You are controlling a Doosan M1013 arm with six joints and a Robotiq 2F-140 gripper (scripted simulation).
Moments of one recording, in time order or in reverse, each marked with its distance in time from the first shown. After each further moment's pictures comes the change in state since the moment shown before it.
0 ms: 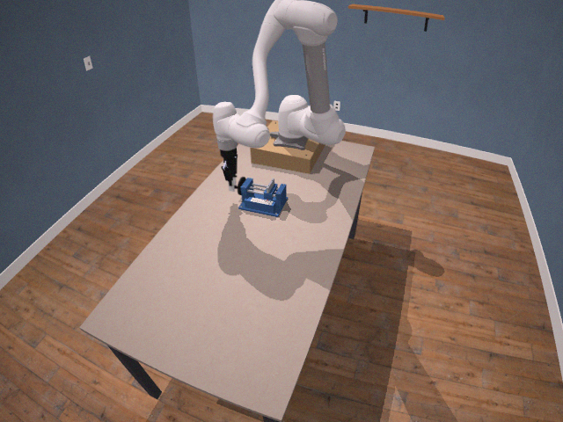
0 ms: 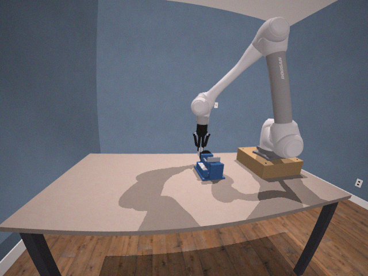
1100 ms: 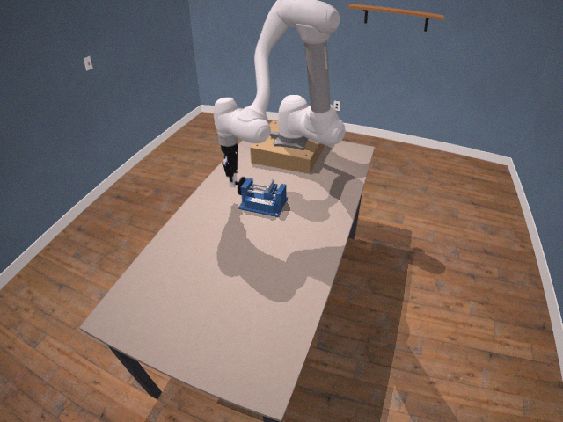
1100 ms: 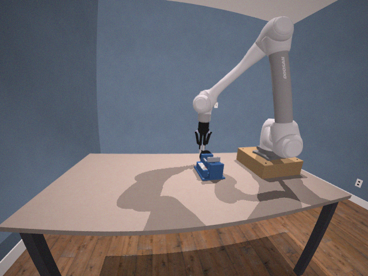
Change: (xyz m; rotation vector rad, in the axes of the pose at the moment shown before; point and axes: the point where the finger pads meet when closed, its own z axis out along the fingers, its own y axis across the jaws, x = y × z) arm 0.000 0.011 -0.016 0.000 0.000 0.000
